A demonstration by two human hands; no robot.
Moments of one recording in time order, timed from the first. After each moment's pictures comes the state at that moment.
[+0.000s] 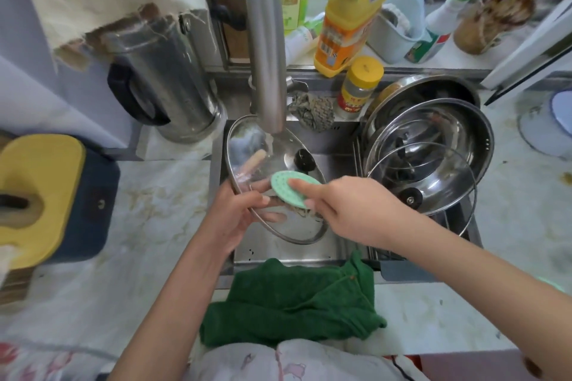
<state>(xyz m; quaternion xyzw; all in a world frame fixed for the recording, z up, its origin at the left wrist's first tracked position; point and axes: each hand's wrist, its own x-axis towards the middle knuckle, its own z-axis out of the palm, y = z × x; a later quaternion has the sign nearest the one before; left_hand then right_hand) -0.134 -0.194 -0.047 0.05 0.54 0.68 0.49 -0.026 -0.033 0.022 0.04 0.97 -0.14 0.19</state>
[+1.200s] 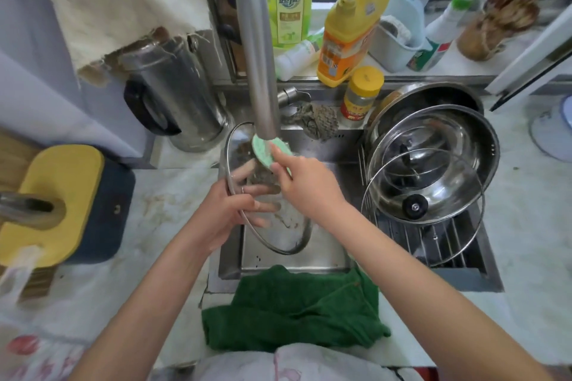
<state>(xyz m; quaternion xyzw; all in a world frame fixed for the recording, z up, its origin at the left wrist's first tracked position) -0.147 -0.205 -0.032 0.10 0.61 0.61 0.49 -0.074 -0.056 -0.019 0.20 0.94 -0.28 0.02</state>
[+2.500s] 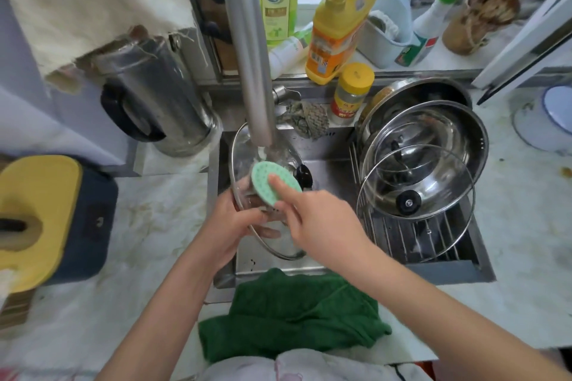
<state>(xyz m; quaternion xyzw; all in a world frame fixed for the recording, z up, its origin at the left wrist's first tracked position) -0.138 -0.196 -0.039 0.12 0.59 0.63 0.50 -0.035 -0.073 0.005 0.17 0.96 -0.23 0.08</state>
